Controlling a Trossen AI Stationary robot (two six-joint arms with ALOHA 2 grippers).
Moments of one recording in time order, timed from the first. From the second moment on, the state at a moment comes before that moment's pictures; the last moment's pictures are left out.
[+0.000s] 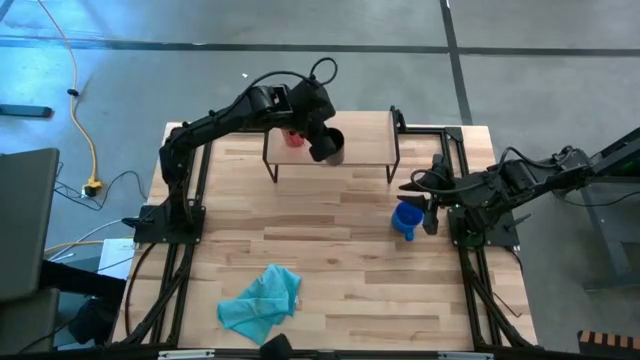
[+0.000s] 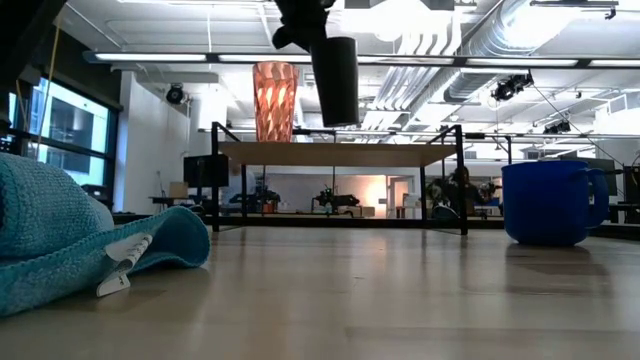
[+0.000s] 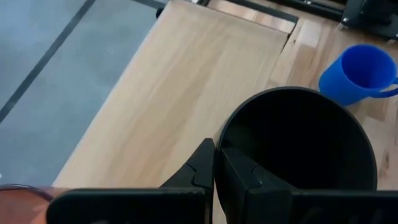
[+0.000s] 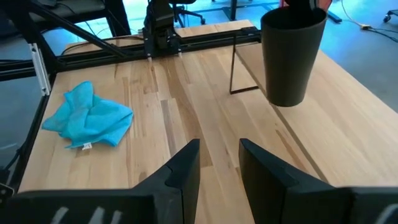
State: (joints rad) left arm 0.45 1.91 2.17 -1.14 -0.14 -0.04; right arm 0.35 0.90 1.13 -0.78 0.50 0.32
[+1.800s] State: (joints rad) left arm 0.50 1.96 2.17 -1.10 -0.22 0.00; right arm 0.35 0.90 1.13 -0.80 0.50 0.34
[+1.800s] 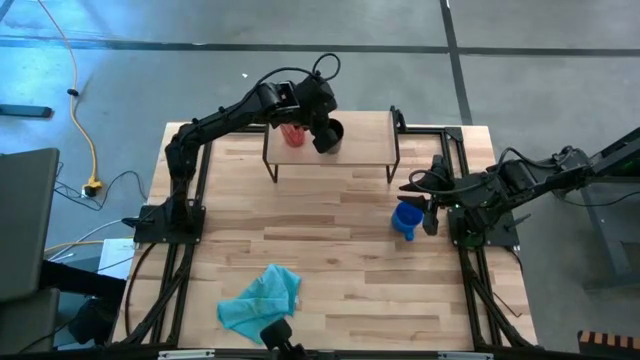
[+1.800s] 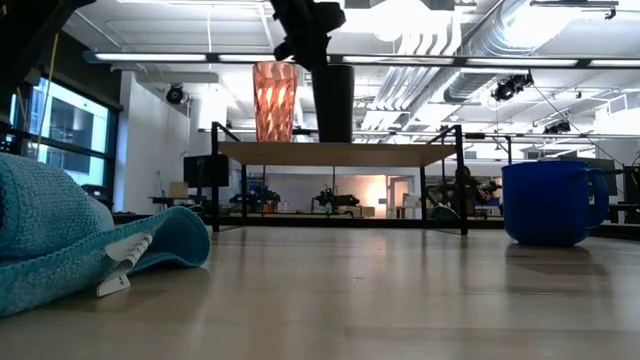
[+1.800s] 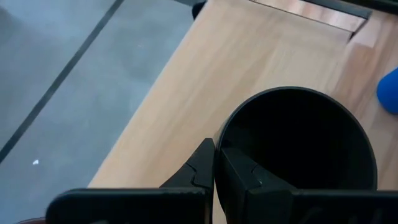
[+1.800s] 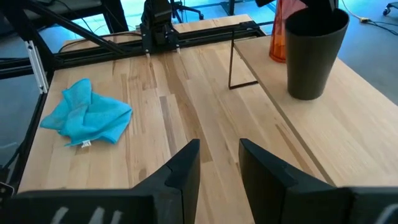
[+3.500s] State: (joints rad) left arm 0.54 1.96 2.17 -1.08 -0.22 0.02; right arm 0.35 0.90 1.13 -0.80 0.50 0.33
